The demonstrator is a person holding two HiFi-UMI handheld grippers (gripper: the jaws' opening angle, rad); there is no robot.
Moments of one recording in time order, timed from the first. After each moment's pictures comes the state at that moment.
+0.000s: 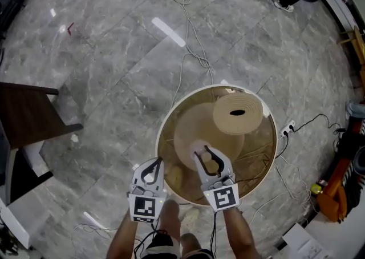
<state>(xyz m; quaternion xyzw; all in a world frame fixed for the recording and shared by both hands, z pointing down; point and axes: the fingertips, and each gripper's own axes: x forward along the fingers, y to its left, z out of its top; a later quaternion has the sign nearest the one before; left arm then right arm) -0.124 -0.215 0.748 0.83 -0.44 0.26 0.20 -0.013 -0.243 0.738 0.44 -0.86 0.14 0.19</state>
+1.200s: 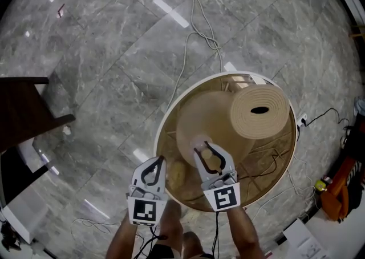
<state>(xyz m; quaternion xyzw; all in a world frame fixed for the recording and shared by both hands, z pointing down) -0.126 -0.218 0.865 0.83 -0.44 0.27 0.23 -0.029 -0.247 0.870 0.42 -0.87 0.15 0.21</state>
